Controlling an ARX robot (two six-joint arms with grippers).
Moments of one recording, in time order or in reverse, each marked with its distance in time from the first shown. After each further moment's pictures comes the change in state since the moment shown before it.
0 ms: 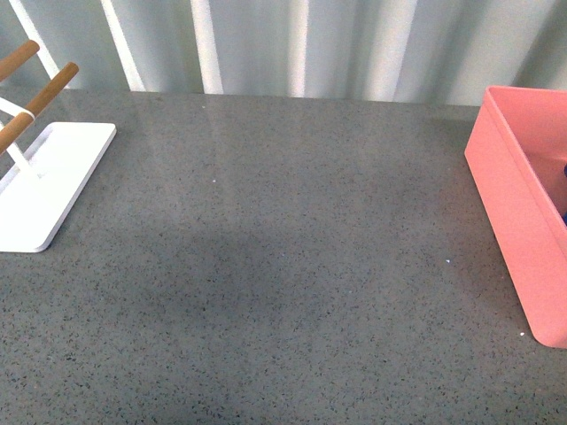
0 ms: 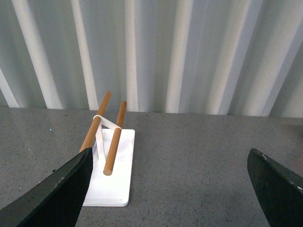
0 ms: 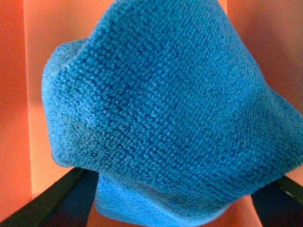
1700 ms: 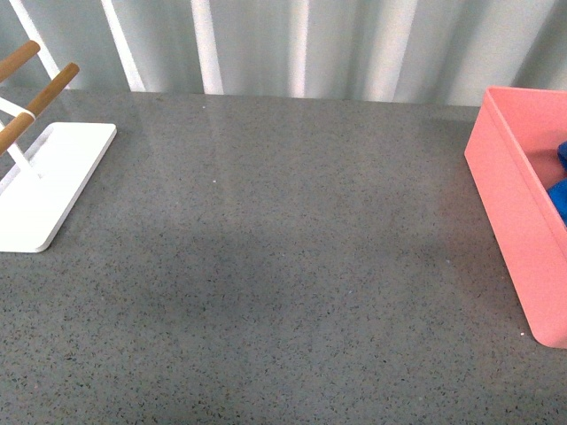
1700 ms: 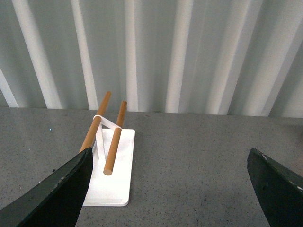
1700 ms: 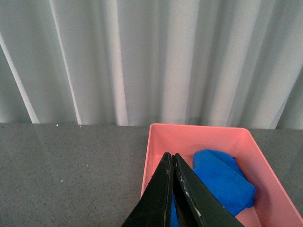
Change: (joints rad) left arm 0.000 0.000 0.000 0.000 0.000 0.000; right arm 0.315 -1.258 -0.892 0.651 0.063 0.188
